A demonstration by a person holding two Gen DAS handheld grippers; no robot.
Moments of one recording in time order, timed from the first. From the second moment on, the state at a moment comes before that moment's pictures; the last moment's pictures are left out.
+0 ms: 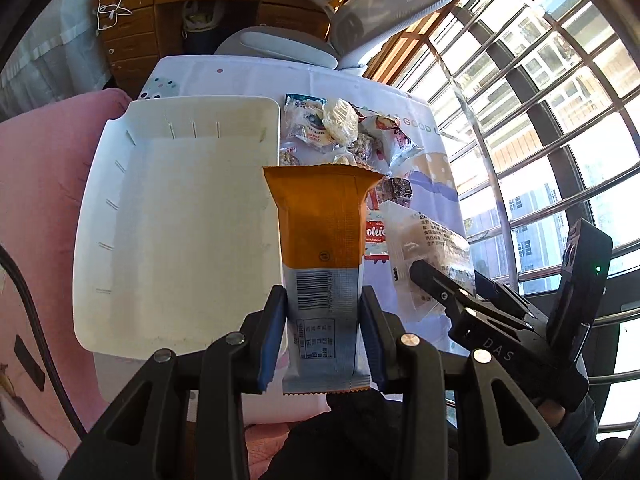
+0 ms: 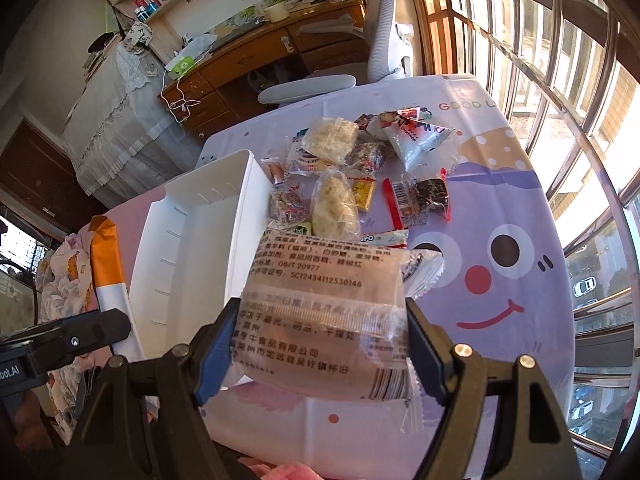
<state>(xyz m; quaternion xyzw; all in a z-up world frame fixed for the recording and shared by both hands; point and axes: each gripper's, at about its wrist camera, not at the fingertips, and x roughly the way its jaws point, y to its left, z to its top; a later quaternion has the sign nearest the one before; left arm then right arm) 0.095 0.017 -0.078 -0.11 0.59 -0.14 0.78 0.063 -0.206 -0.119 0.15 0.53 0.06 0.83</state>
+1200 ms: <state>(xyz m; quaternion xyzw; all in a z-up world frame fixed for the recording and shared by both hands) 0.134 0.171 -0.119 -0.08 0.59 -0.12 0.79 0.055 -0.026 -0.096 0.10 0.43 0.14 0.89</state>
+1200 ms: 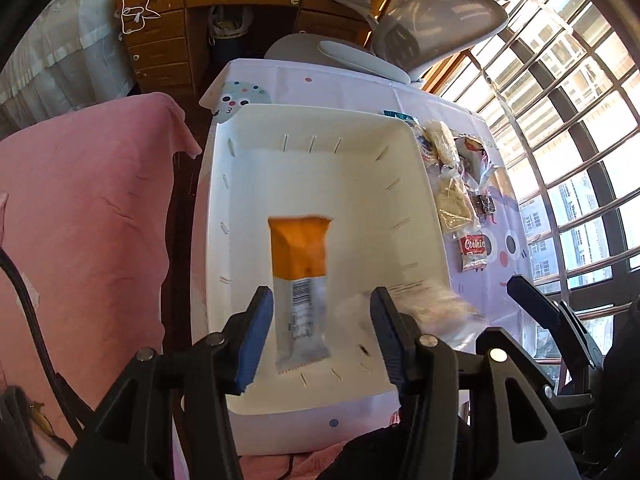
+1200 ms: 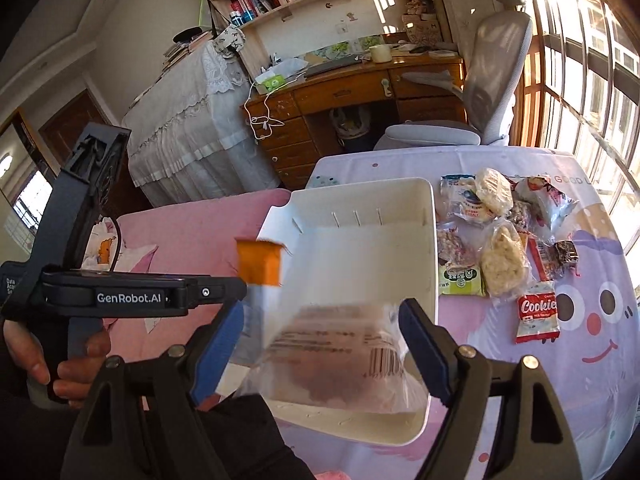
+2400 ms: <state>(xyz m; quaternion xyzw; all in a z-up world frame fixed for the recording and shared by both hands) 0.107 0.002 -0.095 -0.06 0.54 -0.17 0.82 0.022 -0.187 -0.097 0.11 0.47 0.06 0.87</state>
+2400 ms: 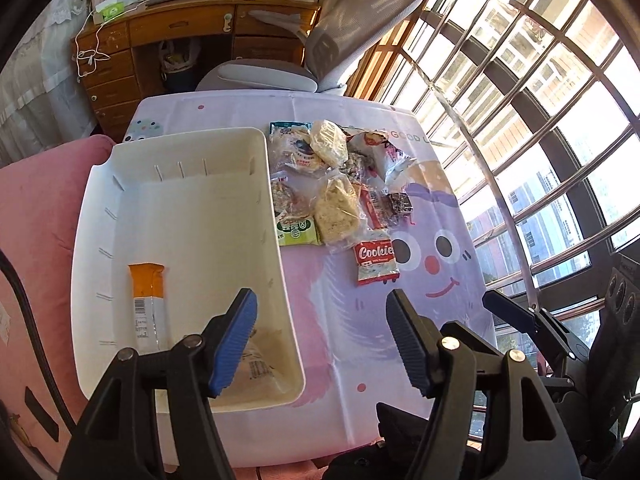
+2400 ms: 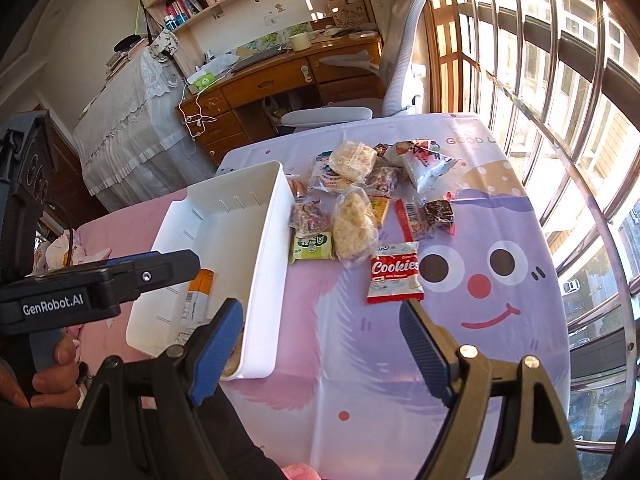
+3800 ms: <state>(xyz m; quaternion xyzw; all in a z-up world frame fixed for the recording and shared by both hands) 0.163 -0.159 -0.212 -0.02 0.58 -0.09 0.81 0.169 -0.329 -0.190 0.11 0.58 0.07 0.81</state>
